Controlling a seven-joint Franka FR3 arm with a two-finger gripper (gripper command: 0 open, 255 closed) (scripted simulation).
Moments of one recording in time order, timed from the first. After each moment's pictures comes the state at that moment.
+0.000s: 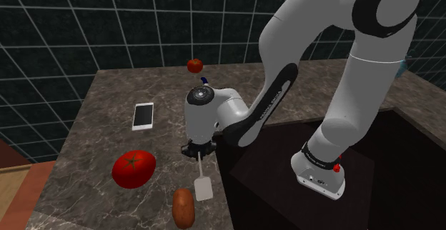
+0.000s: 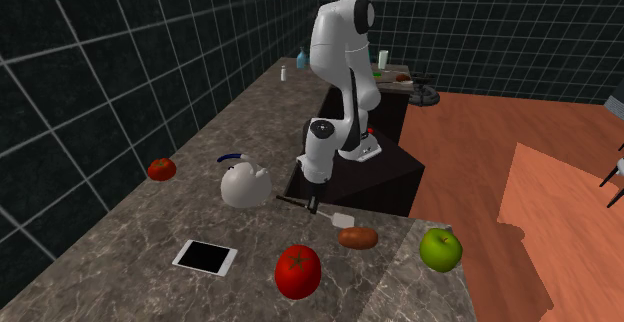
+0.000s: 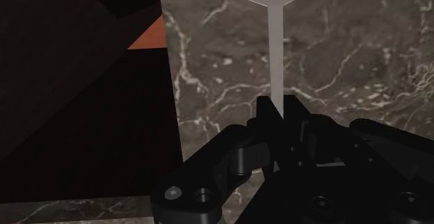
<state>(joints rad) -0.16 0.24 0.83 -2.47 -0.49 2.60 1.75</state>
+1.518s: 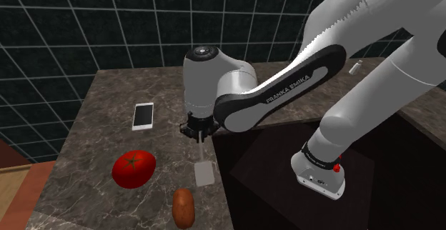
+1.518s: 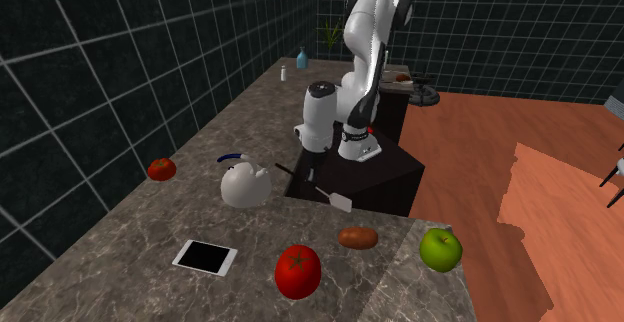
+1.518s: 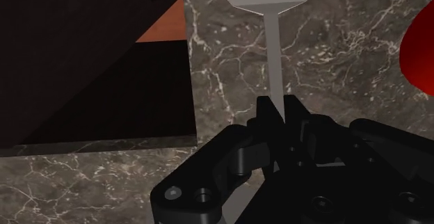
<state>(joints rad) -0.23 -0.17 0.93 -2.44 0.10 2.35 1.31</state>
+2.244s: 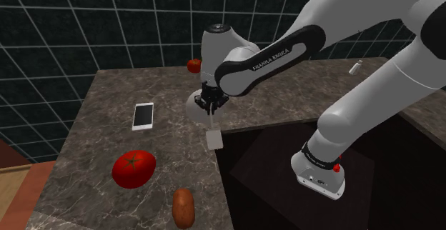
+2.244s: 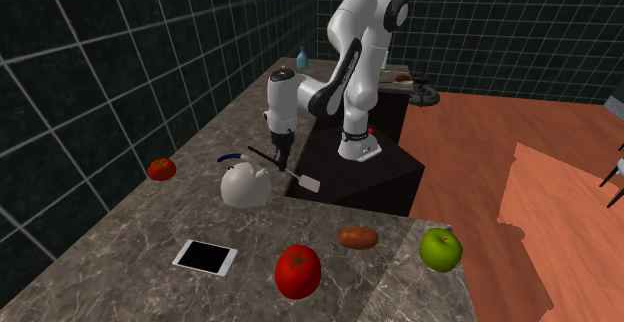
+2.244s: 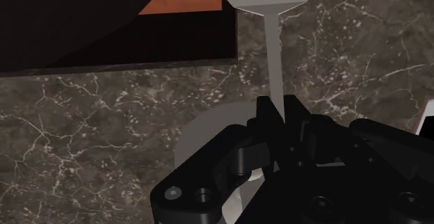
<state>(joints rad) -0.32 -0.21 0.73 -2.50 0.12 2.37 1.00</state>
